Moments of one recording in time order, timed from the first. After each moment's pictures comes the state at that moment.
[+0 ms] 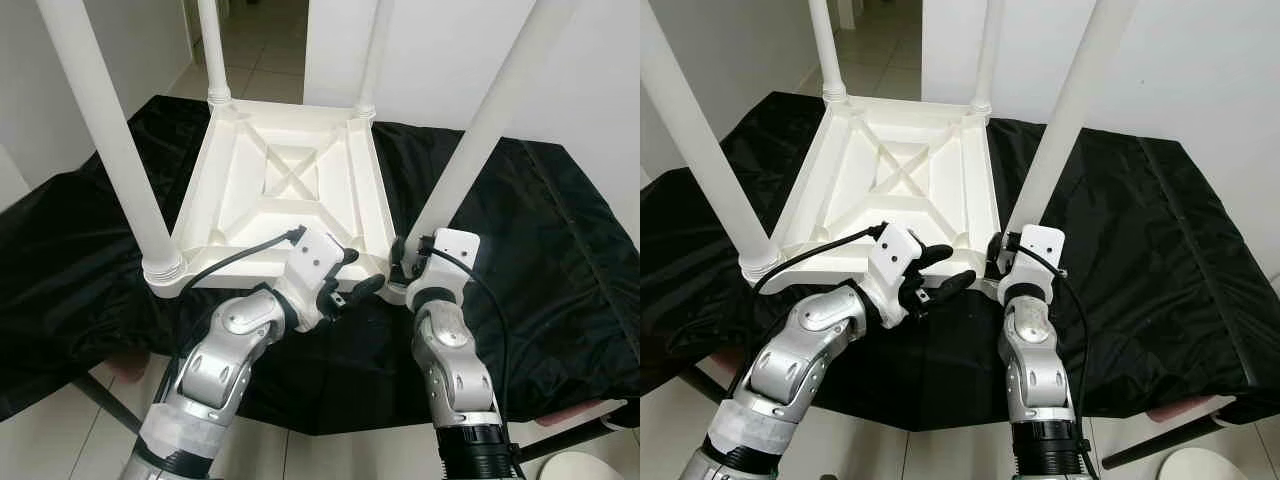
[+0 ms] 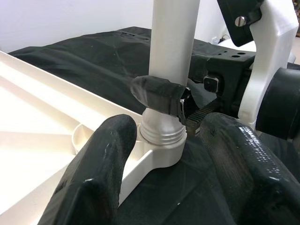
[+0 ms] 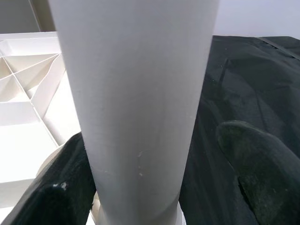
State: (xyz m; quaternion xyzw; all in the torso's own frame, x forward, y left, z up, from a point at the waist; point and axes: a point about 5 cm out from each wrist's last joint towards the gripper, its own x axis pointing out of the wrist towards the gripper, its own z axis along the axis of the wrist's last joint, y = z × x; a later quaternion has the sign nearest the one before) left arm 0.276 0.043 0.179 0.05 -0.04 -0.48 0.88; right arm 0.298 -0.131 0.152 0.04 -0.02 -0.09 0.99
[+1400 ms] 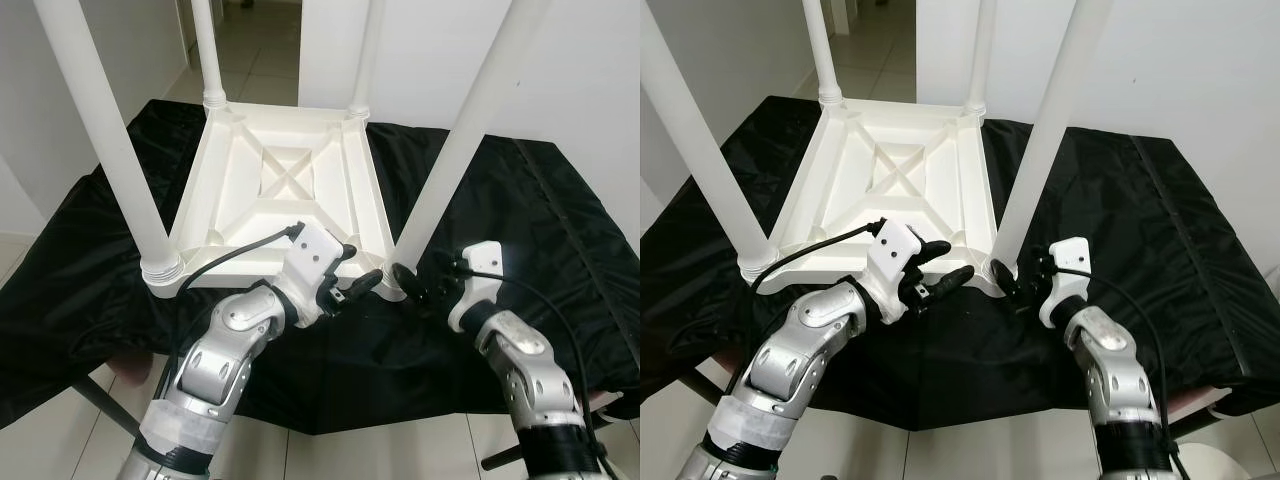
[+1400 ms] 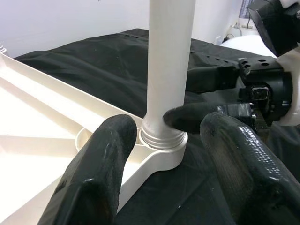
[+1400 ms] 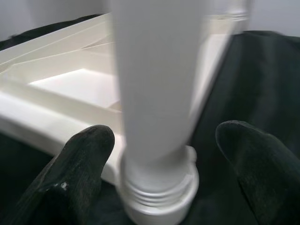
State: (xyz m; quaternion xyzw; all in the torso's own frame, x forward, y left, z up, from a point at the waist) left arm 0.280 0.044 0.183 0.05 -0.04 -0.46 0.89; right arm 0.303 -0.185 0.145 -0.03 0.00 0.24 0.97
